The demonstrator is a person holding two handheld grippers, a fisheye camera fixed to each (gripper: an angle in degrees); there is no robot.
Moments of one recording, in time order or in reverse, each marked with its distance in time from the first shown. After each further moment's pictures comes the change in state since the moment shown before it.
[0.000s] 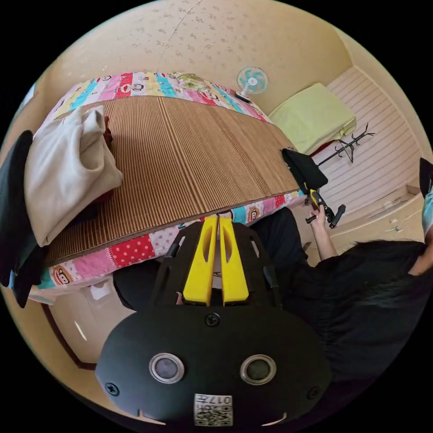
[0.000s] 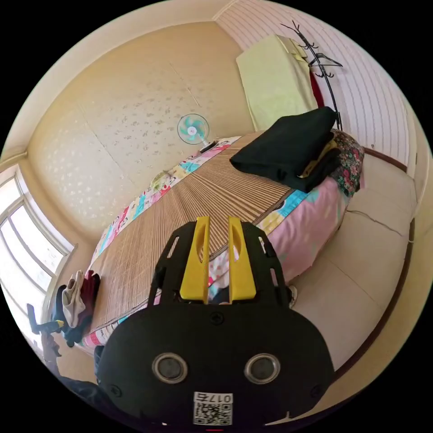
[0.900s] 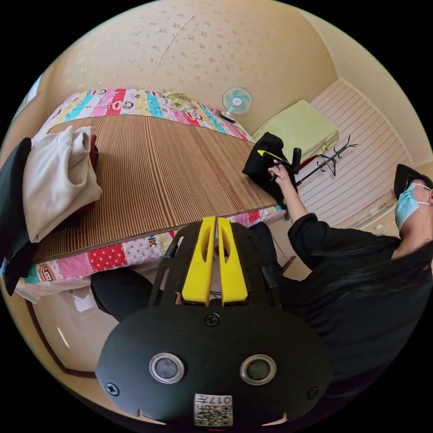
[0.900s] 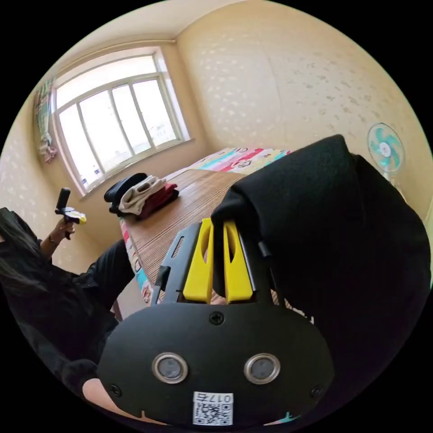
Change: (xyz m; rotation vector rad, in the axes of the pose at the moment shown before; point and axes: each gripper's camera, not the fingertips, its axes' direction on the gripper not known) left arm -0.009 0.046 0.029 0.138 0.087 -0.006; right arm -0.285 -0.120 0.126 -0.536 -0.812 -1.013
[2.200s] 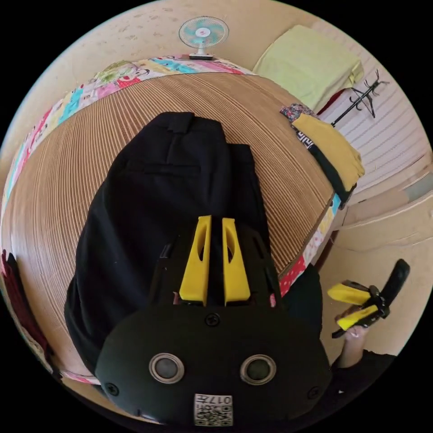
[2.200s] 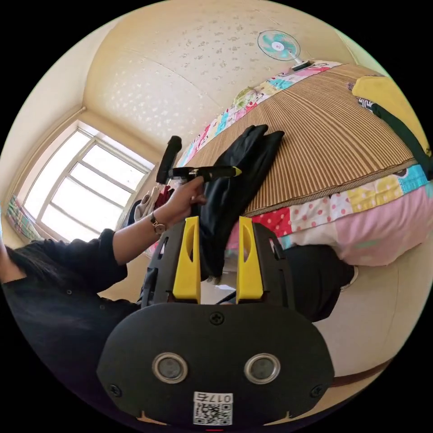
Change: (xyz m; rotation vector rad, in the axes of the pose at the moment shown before) left arm 0.067 -0.164 0.475 -0.310 -0.189 0.194; right arm -0.102 0.145 0.024 0.227 0.049 0.764
